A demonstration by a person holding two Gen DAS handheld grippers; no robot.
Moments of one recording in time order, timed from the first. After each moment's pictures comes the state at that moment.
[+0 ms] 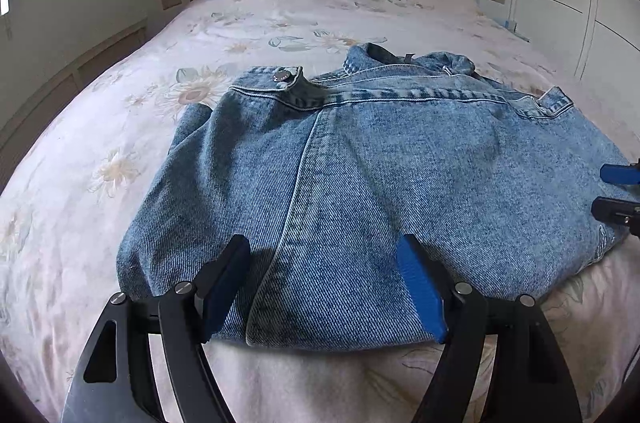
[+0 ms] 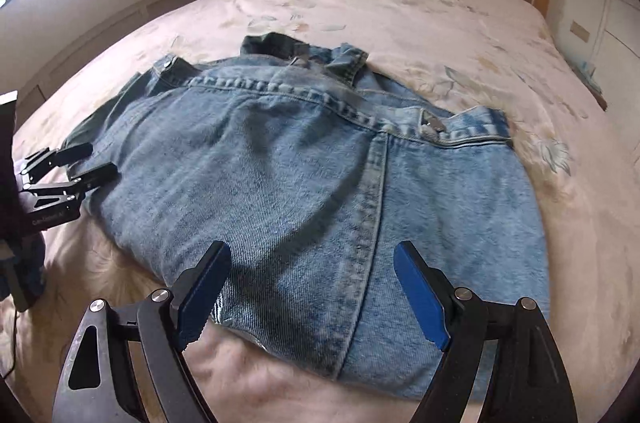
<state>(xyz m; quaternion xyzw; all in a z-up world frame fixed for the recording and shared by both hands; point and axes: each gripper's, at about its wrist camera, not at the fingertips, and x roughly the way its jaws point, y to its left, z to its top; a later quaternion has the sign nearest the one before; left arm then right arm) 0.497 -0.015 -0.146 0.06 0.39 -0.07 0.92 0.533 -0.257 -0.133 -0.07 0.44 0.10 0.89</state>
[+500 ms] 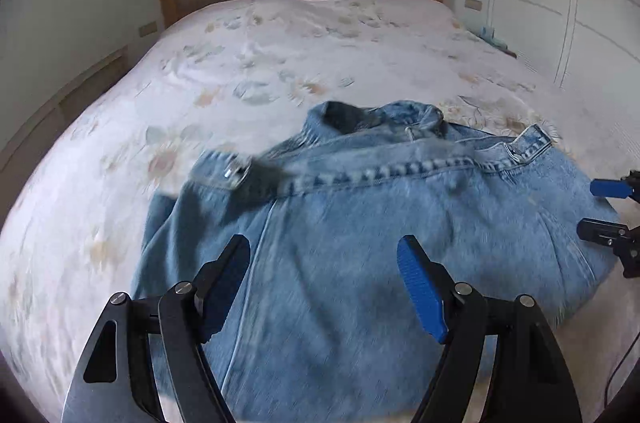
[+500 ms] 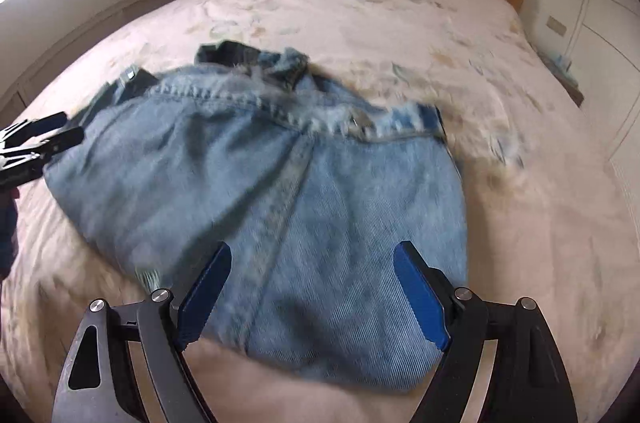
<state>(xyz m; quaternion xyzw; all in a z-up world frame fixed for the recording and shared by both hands) 0.544 -0.068 -0.094 0.09 0.37 -0.11 0.92 0.545 -0.289 -0.100 -0.08 0.43 0.07 0.90</state>
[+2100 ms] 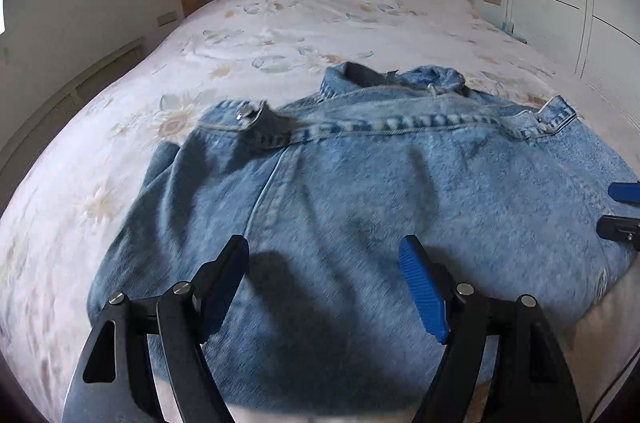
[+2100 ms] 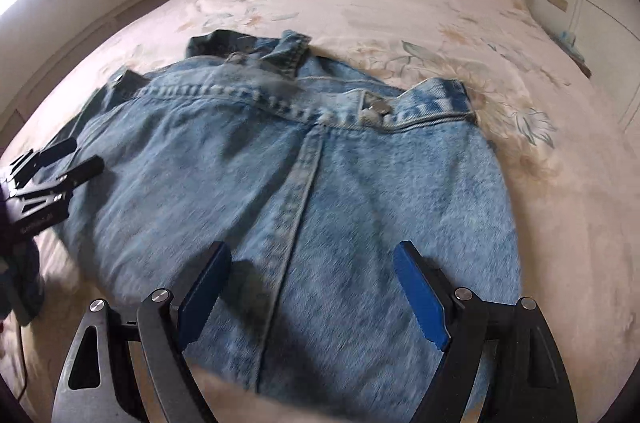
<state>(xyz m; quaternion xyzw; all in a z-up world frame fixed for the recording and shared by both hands) 0.521 -0.047 -0.147 0.08 0.37 -0.07 0.92 0.544 -0.292 -0.137 -0.05 0.46 0.08 0.88</state>
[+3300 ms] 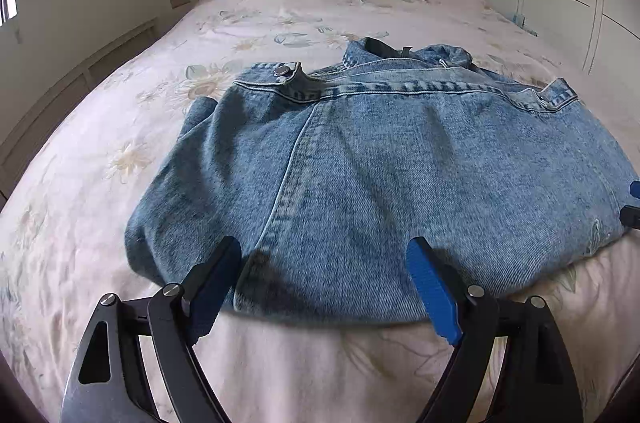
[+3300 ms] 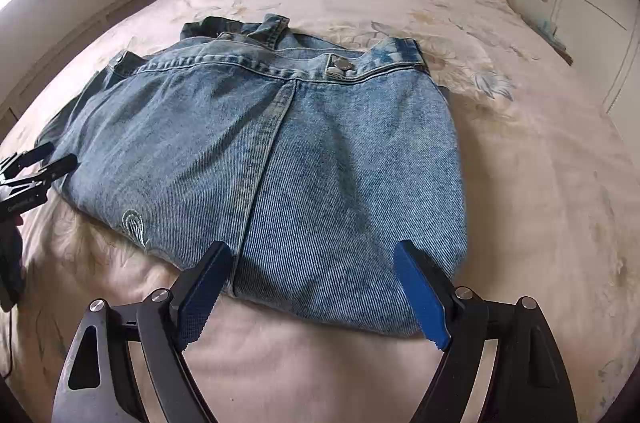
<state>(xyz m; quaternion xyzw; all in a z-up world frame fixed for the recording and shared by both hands) 0.477 -0.026 -0.144 0.07 0.39 -0.05 0.91 0.494 -0.316 -0.134 -0.05 0.46 0.04 0.89</state>
